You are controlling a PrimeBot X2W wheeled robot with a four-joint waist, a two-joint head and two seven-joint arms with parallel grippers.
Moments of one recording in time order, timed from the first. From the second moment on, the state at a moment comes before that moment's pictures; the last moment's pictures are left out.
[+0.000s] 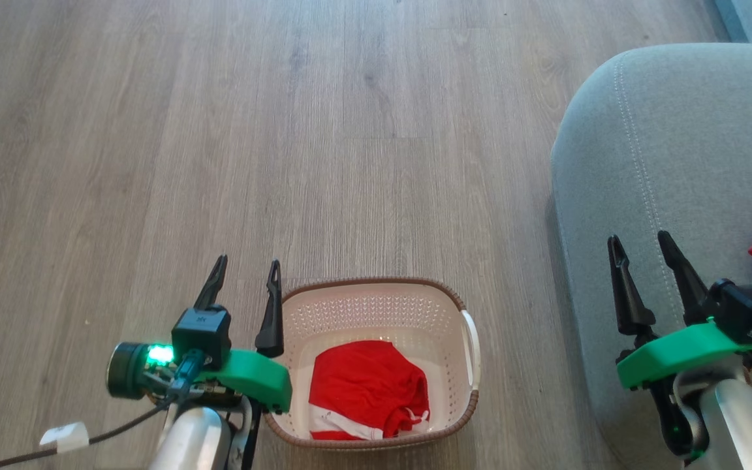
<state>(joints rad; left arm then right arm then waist) -0.14 0.05 -0.29 0.24 -0.13 0.19 -0.26 -0.13 -0.19 0.06 0.27 0.34 0.13 -0.25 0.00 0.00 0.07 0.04</state>
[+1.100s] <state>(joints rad) -0.50 0.04 -0.52 0.72 -0.10 0.10 -0.26 -0.31 -0.22 -0.01 0.11 0.26 0.13 -0.25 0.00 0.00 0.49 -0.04</state>
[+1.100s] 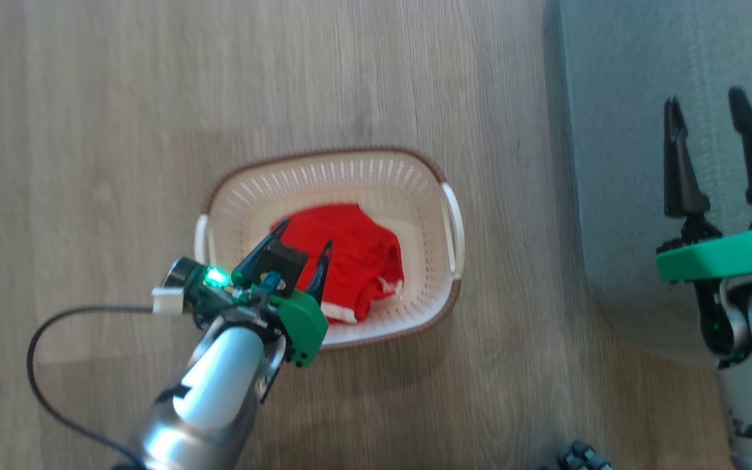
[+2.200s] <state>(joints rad) -1.01 0.08 -0.69 1.29 -0.05 0.05 0.03 -0.45 -0.15 0.12 -0.08 0.22 0.13 -0.25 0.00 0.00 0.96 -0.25</state>
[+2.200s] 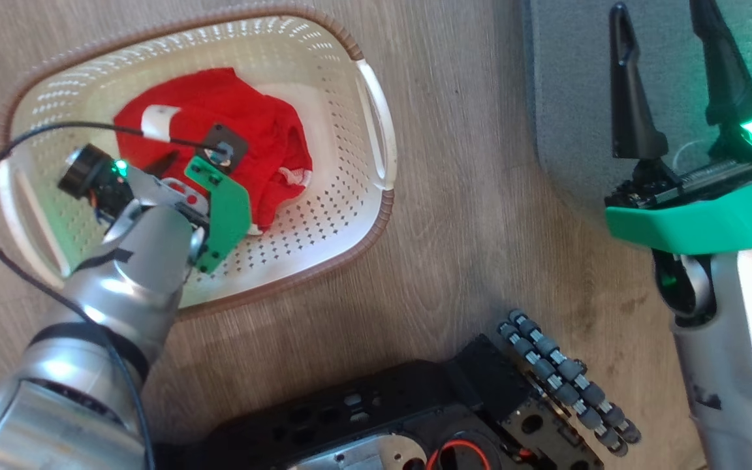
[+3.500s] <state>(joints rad) -1.03 0.13 -0.74 1.30 -0.10 0.10 0.24 -0.46 -0.13 0.15 -0.12 0.19 0.13 -0.26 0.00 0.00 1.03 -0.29</state>
